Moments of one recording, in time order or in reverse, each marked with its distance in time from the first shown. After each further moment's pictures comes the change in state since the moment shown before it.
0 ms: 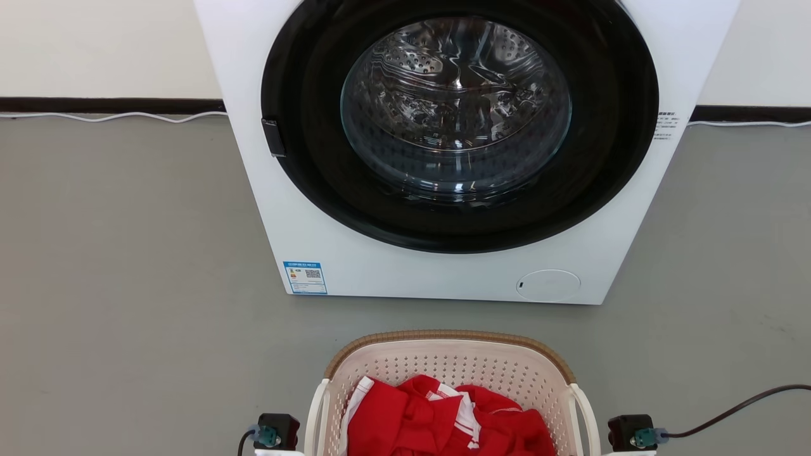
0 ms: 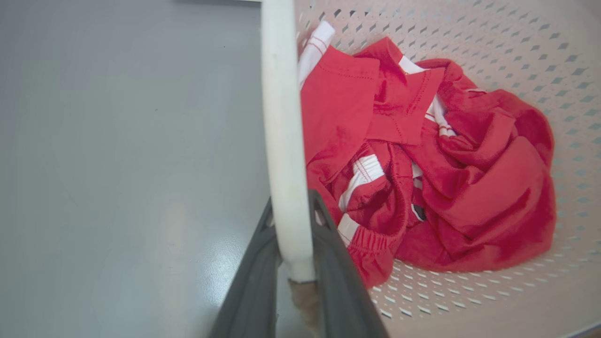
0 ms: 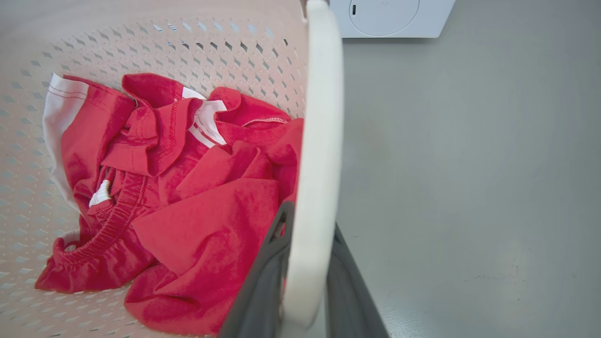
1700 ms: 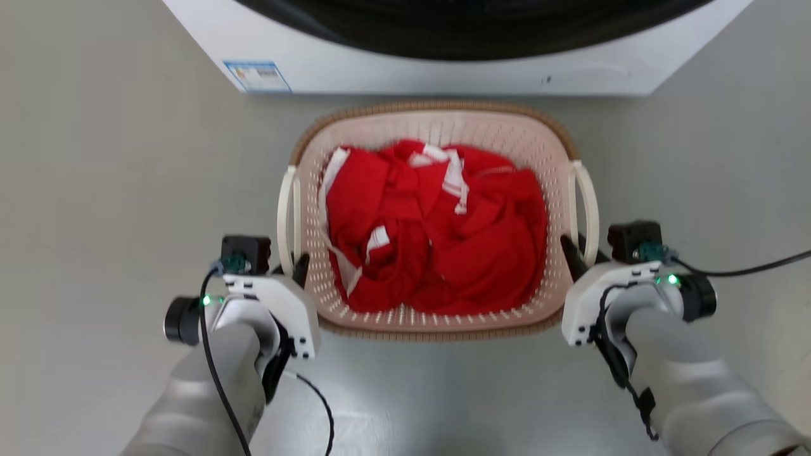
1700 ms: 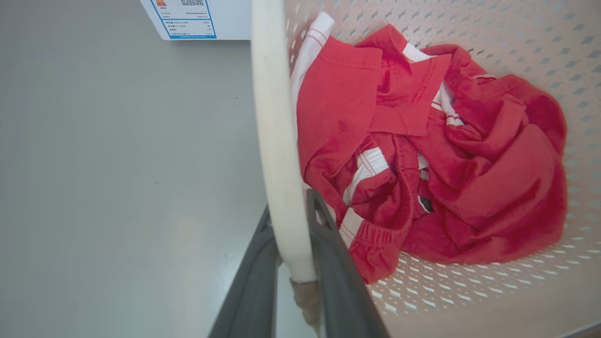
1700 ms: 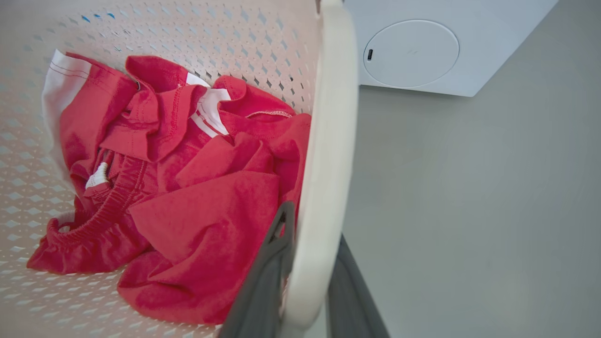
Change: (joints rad) left arm -0.393 0.029 0.004 0.021 0.007 0.003 -0.183; right arm -0.425 -0.015 -0.046 0.007 -0.166 0.000 -0.141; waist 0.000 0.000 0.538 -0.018
